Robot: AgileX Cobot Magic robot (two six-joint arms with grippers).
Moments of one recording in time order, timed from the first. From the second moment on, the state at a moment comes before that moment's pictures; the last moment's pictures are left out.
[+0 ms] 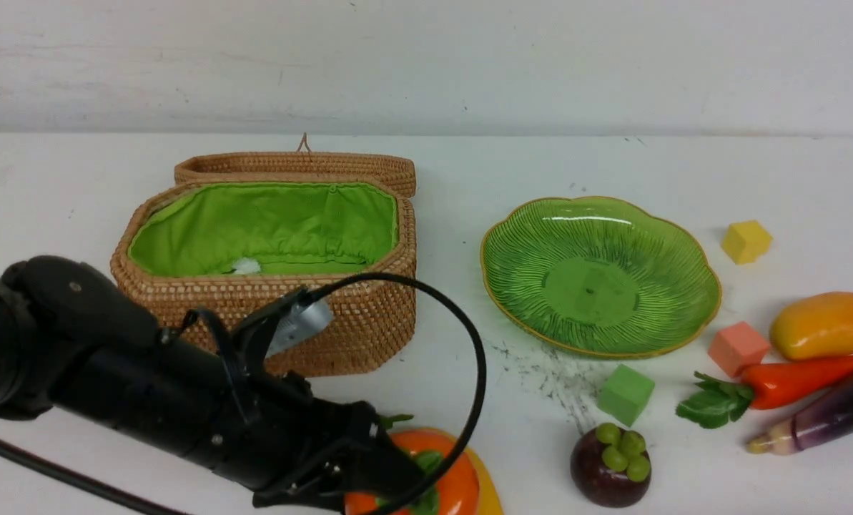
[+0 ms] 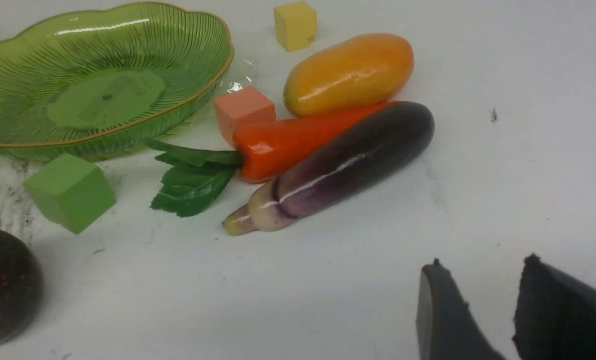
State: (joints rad) right arm -0.06 -0.01 0.01 -0.19 0.39 0.26; left arm -0.34 1.50 -0.81 -1.03 0.84 0.55
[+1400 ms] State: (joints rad) right arm -0.06 -0.01 0.01 -0.19 0.39 0.26; left arm -0.47 2.50 -2.31 -0.65 0.97 -0.06
